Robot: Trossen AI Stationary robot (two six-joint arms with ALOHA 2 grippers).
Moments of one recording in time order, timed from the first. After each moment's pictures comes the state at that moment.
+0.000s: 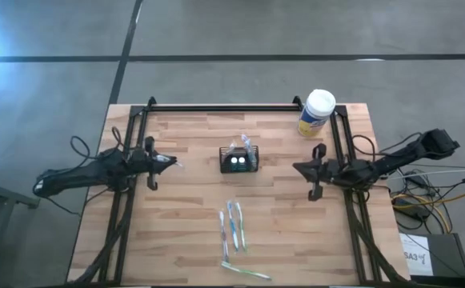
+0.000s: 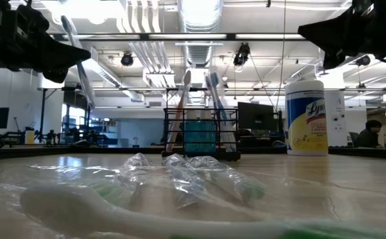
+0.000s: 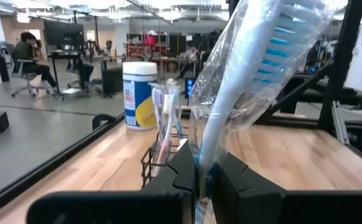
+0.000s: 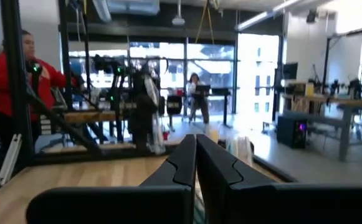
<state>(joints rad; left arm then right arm) 0.12 0.00 0.05 0.00 -0.05 -0.03 0.30 0.77 0.01 1.02 0.49 -0.09</state>
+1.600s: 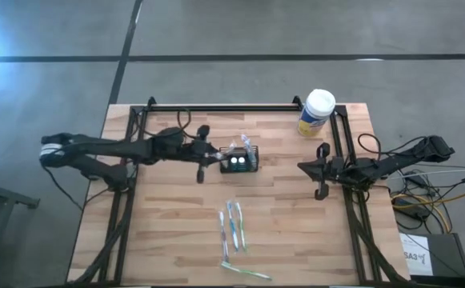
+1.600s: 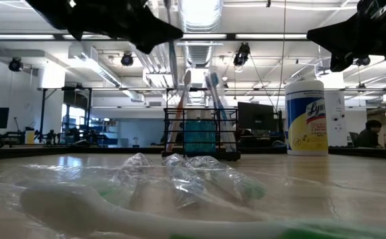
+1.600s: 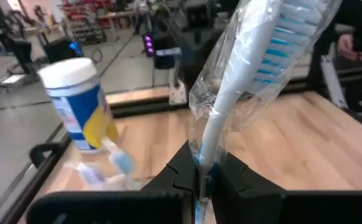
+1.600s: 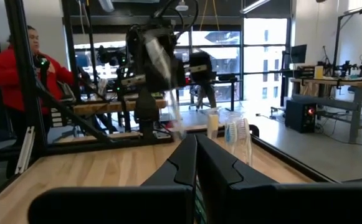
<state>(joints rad) 0.15 1.21 0.70 0.40 0.17 0.16 0.30 0.43 0.01 0.61 0.47 -0.01</state>
